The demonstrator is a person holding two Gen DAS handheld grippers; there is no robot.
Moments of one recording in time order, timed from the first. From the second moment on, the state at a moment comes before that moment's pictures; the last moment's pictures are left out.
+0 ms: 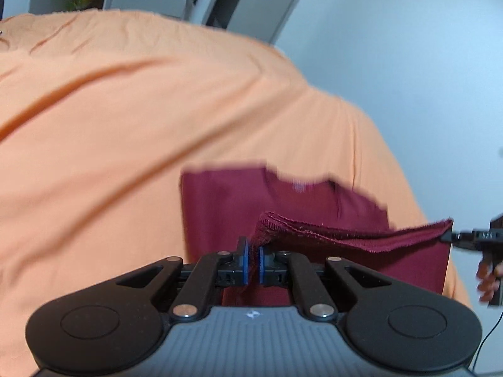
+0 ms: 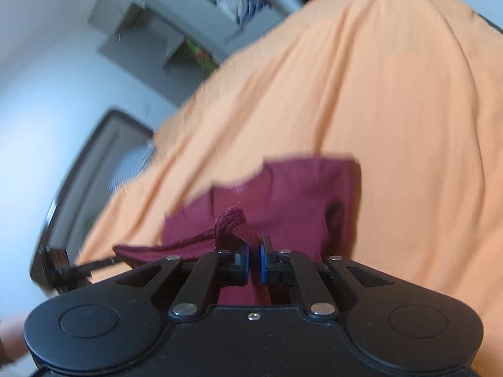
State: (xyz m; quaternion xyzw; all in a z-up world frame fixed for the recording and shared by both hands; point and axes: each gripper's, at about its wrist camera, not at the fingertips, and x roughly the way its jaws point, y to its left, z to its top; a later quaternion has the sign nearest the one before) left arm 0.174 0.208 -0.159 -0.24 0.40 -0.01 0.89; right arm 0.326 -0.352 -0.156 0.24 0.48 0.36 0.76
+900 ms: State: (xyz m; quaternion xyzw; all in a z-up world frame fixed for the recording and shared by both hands) left arm 0.345 0.250 -0.233 -0.28 0.47 0.13 0.83; right arm 0.464 -0.277 -0.231 0.21 0.52 0.18 0.81
